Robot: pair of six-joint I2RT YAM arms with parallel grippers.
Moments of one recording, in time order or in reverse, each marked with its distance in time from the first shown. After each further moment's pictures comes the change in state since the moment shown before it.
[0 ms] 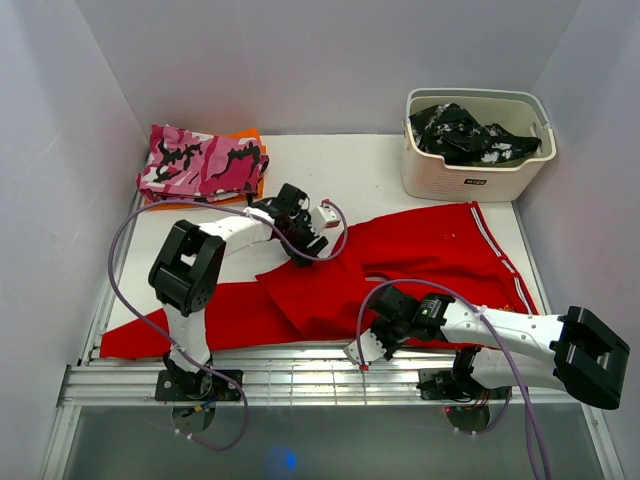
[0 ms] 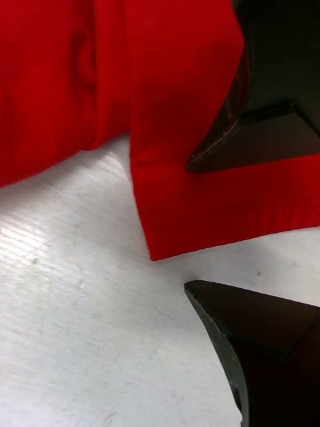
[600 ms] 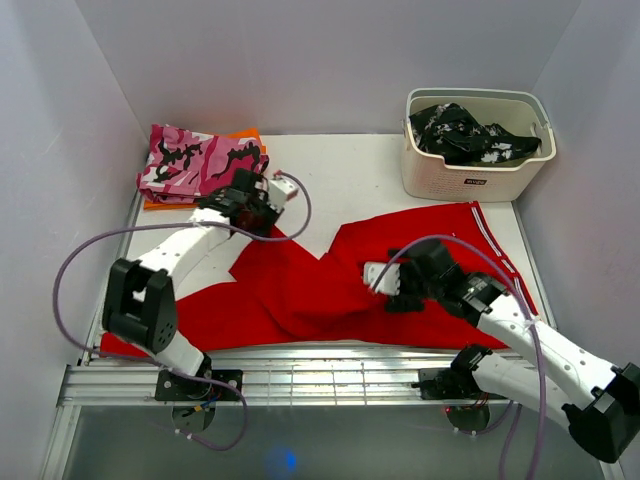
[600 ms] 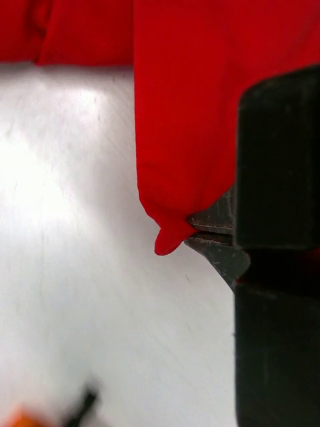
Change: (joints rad) left arm 0.121 -0.298 -0.080 -0.079 -0.188 -0.159; right arm -0.286 -0.246 0.127 -0.035 0.145 0.249
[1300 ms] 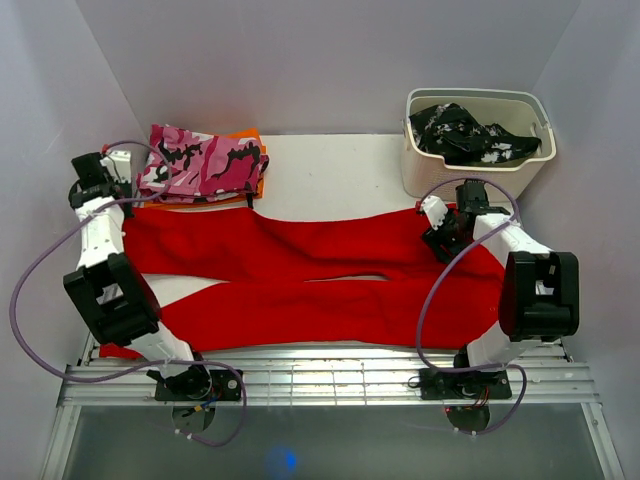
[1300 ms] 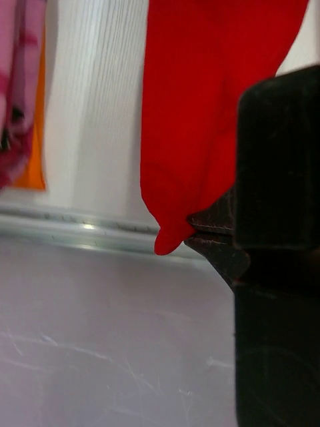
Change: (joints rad) left arm 0.828 -0.006 0.199 -0.011 -0.151 0.079; right arm -0.765 0.702 0.356 0.029 -0.170 0.156
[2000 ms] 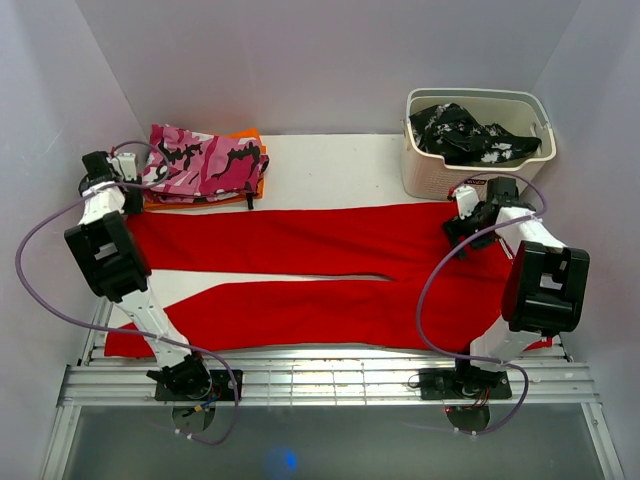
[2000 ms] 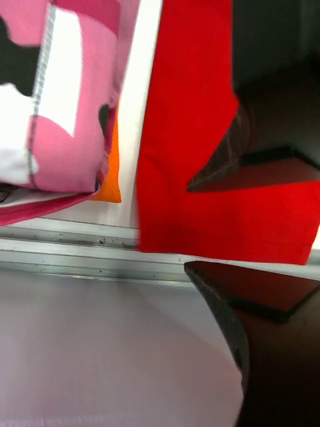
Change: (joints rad) left arm 0.054 0.439 0.233 0.086 0.082 -0.024; right arm -0.186 0.060 0.034 0.040 0.013 0.125
